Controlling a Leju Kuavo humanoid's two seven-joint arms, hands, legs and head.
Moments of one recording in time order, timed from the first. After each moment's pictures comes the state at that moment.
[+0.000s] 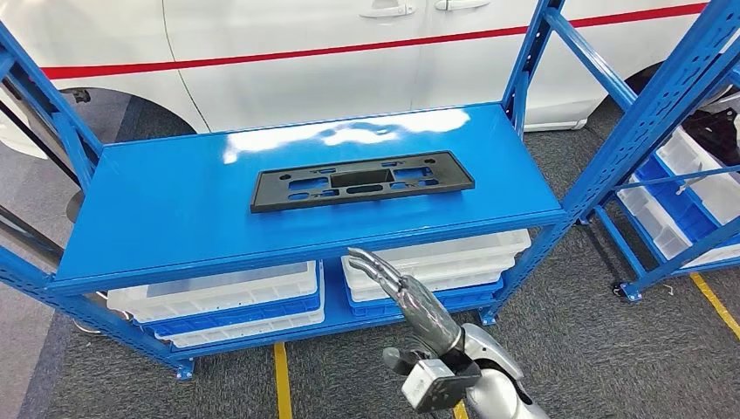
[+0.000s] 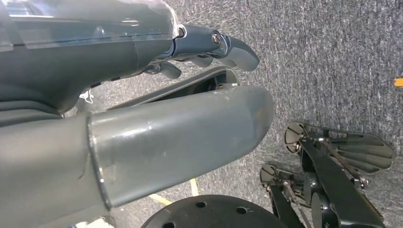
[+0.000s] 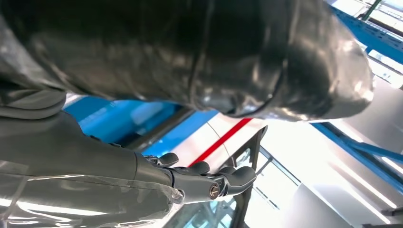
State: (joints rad) left arm -0.05 -0.13 1.15 -0.24 -1.17 -0.04 0.01; right arm -0.13 -0.02 0.44 -1.69 0.52 0.09 -0.47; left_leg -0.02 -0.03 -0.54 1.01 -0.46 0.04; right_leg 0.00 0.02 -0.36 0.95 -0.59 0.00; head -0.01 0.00
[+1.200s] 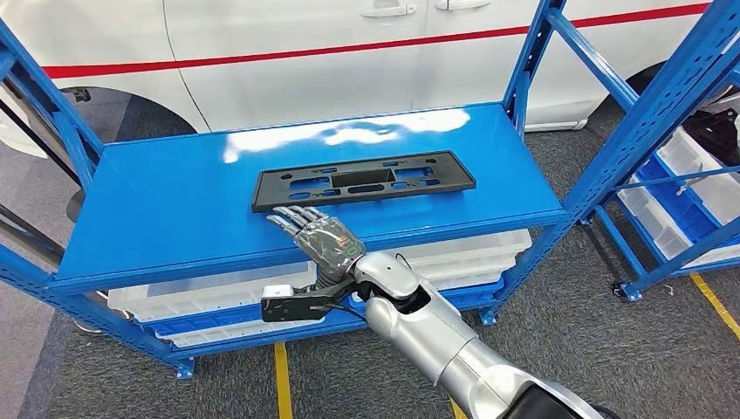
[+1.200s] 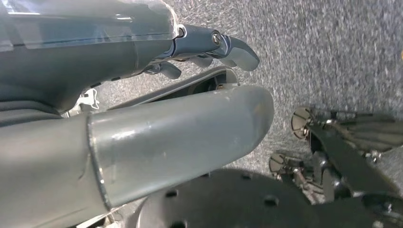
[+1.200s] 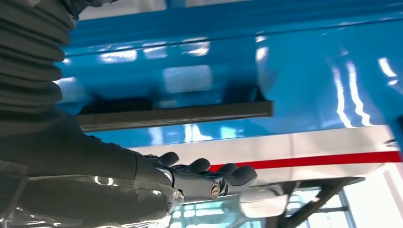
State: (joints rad) left arm -0.07 -0.17 1.18 -0.23 -1.25 -0.06 0.03; right arm -0.68 0.24 0.70 -0.94 0.99 -0.13 -0.13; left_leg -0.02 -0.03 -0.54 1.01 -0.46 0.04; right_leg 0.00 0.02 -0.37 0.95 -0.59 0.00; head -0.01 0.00
